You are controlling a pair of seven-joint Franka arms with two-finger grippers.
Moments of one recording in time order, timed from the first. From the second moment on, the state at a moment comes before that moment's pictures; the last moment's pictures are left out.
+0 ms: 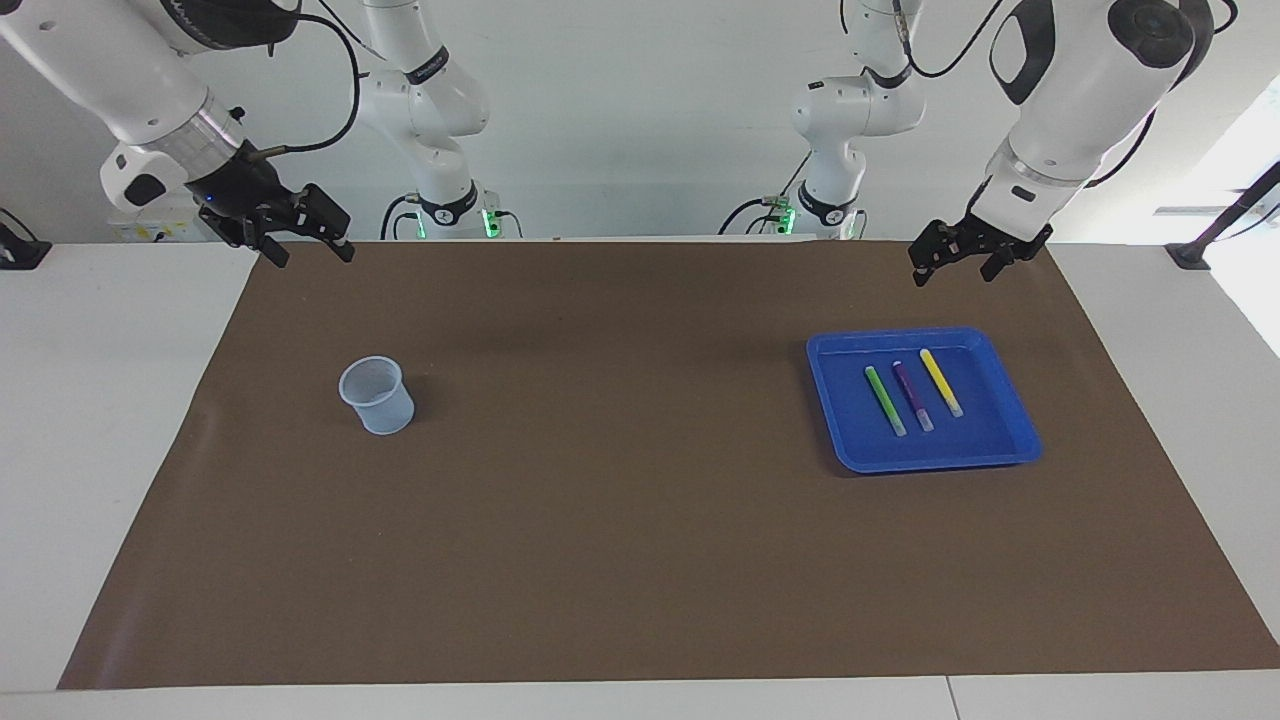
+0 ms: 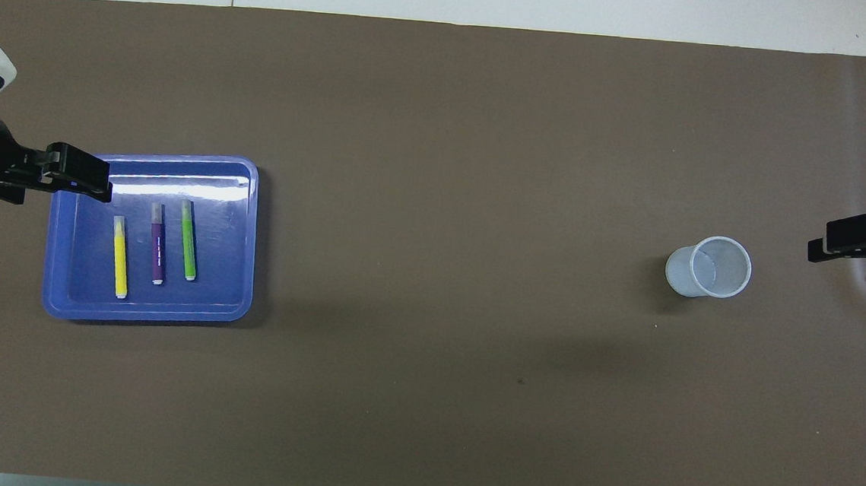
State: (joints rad) left arm 0.00 -0.06 -0.13 -1.74 -0.02 1.59 -0.14; right arm -0.13 -0.04 -0.01 -1.63 0.25 1.48 0.01
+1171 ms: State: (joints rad) left arm 0.24 0.01 -0.12 -2.26 -0.02 2.24 0.16; right arm -0.07 -0.17 0.03 -2.10 0.89 1.79 0.06
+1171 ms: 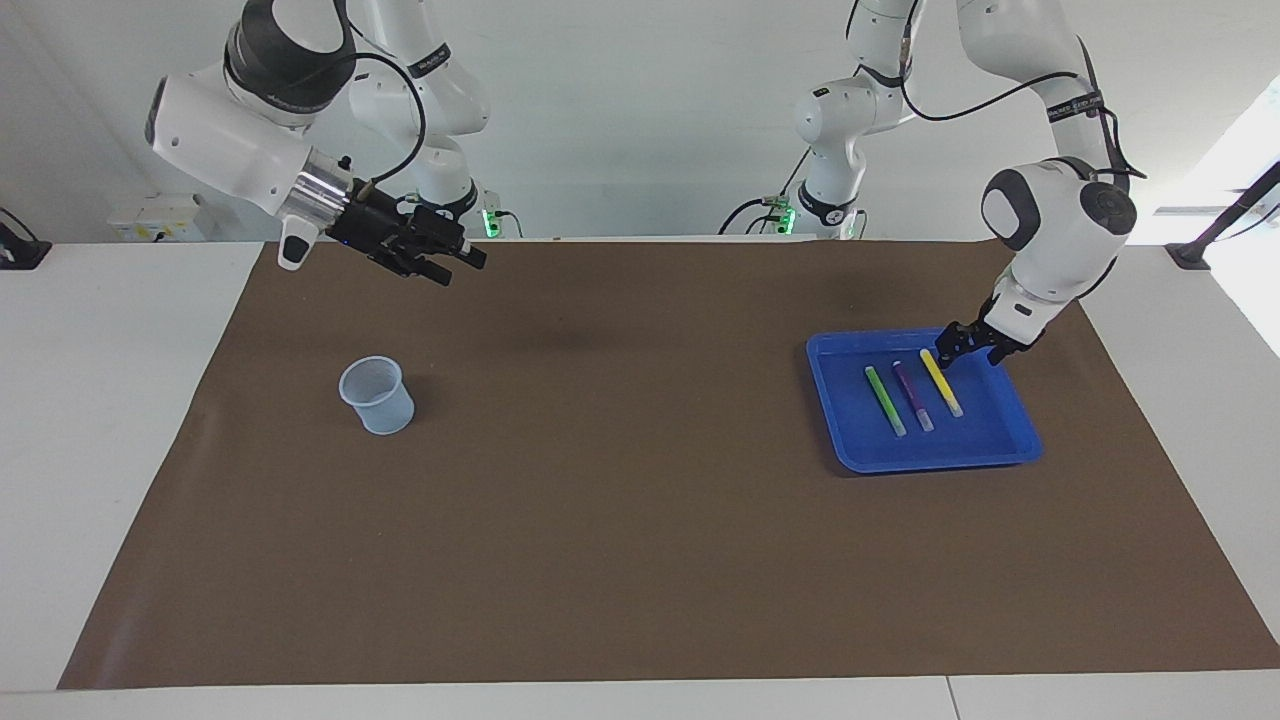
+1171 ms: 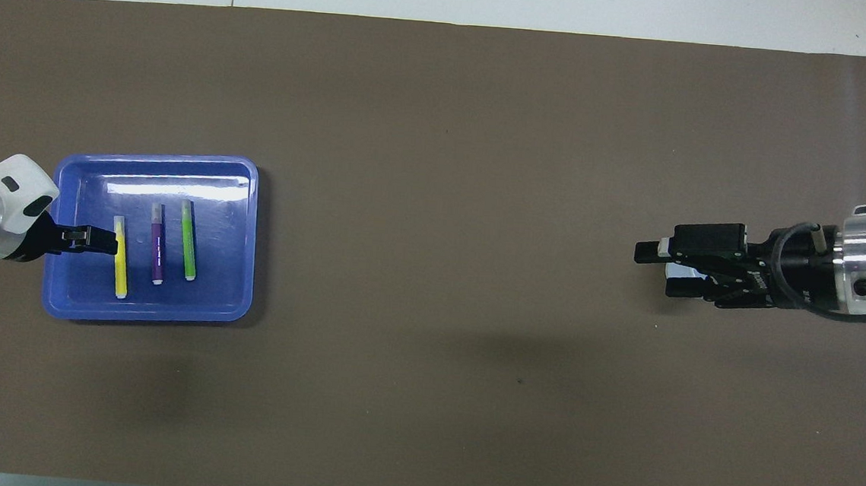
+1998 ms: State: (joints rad) left arm 0.24 0.12 -0.12 -2.27 -0.02 2.35 0.17; right arm 0.13 -0.10 0.04 -2.14 1.13 2.09 0.05
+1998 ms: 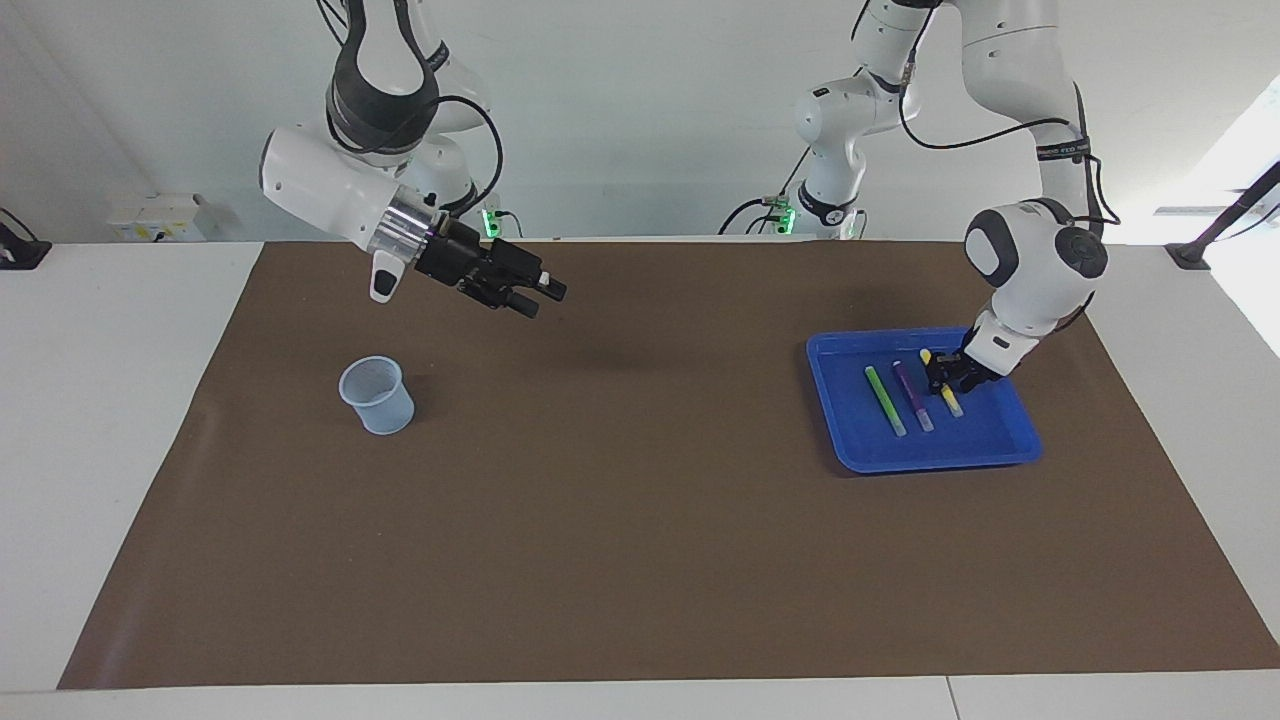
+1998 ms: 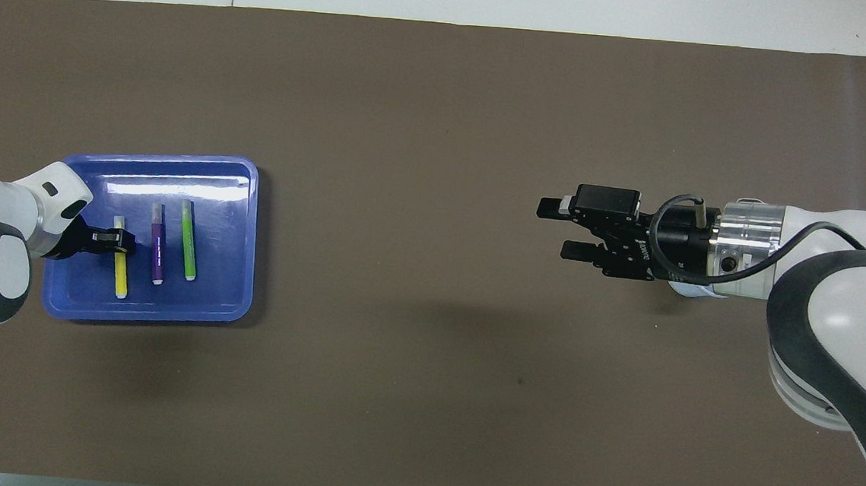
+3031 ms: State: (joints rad) left arm 0.24 0.13 -0.12 -2.18 -0.02 2.24 0.13; right arm 0.22 0.00 0.05 -2.03 1.08 2.05 -0.07
